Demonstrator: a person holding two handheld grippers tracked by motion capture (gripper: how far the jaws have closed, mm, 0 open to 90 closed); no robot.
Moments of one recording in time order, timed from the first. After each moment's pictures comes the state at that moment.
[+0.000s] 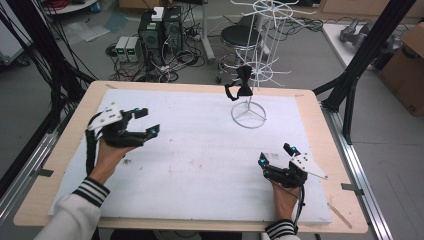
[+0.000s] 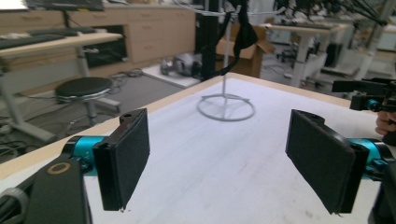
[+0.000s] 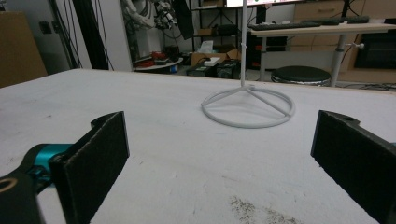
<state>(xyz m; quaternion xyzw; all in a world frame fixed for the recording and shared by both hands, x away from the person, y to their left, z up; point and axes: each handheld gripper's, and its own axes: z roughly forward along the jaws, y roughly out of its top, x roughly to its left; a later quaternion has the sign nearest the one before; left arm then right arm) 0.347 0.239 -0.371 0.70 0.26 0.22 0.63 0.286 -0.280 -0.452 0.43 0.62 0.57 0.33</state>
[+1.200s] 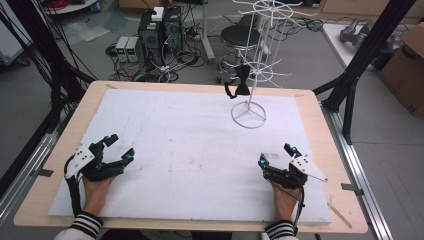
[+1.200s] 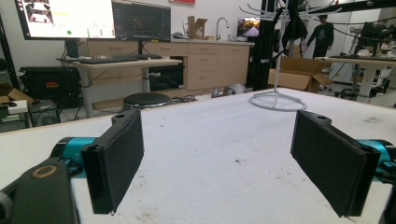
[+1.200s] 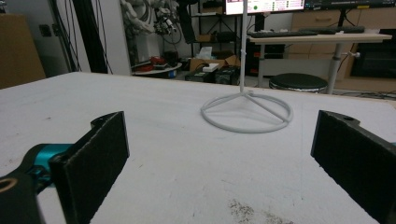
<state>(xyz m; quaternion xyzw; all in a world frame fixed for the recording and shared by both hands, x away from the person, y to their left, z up) 0.297 0.286 -0.456 0.61 0.31 0.31 0.66 0.282 -0.280 -0.453 0.42 0.61 0.58 0.35</state>
